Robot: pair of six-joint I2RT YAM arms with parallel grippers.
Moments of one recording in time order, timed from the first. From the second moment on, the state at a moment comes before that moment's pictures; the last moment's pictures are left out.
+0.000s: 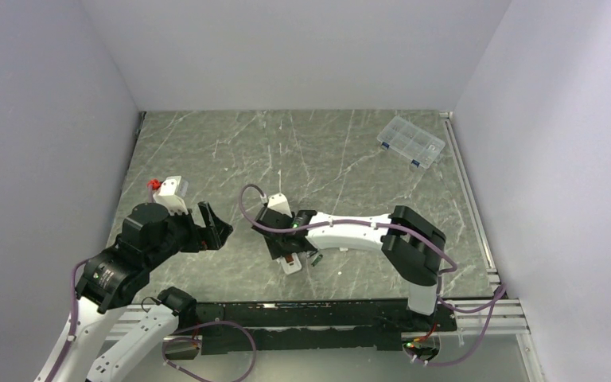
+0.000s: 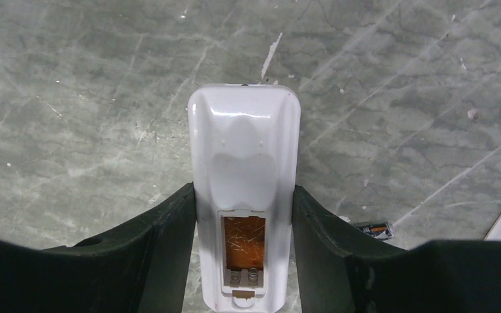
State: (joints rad) left arm -0.49 0.54 0.95 -0.95 -0.02 -0.53; right arm 1.16 1.86 1.26 -0.52 0.32 0.68
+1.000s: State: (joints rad) left arm -0.49 0.54 0.95 -0.95 -0.02 -0.53; right arm 1.17 1.88 1.23 -0.52 0.29 0.71
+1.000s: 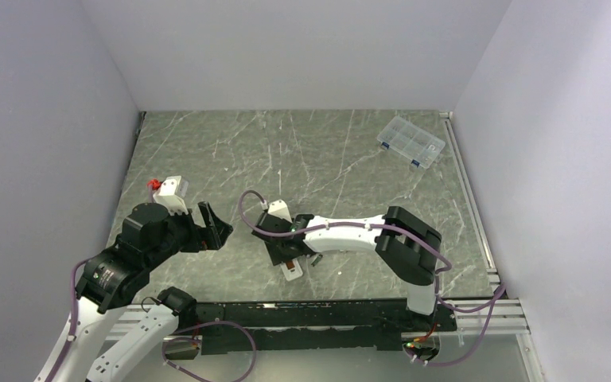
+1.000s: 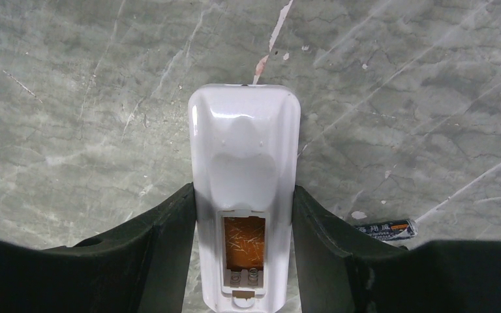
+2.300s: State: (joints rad) left arm -0.49 0.52 0.95 -0.94 -0.02 -0.53; right arm 1.17 1.55 1.08 -0.59 0.38 1.03
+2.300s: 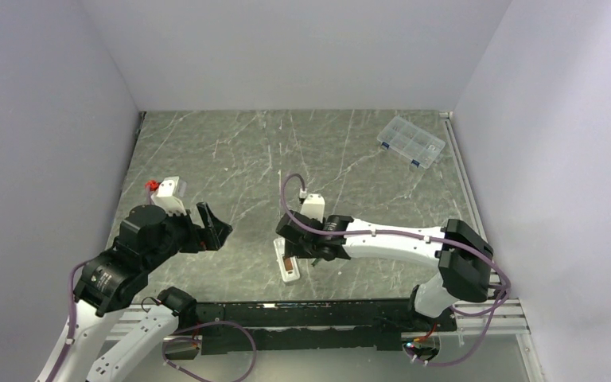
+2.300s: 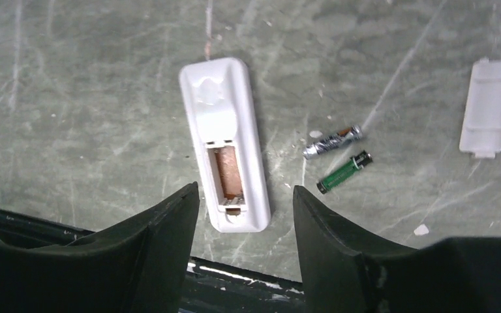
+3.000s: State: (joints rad) left arm -0.49 0.51 0.95 -0.94 0.00 -0.52; right arm 1.08 1.53 0.93 -0.51 0.29 1.35
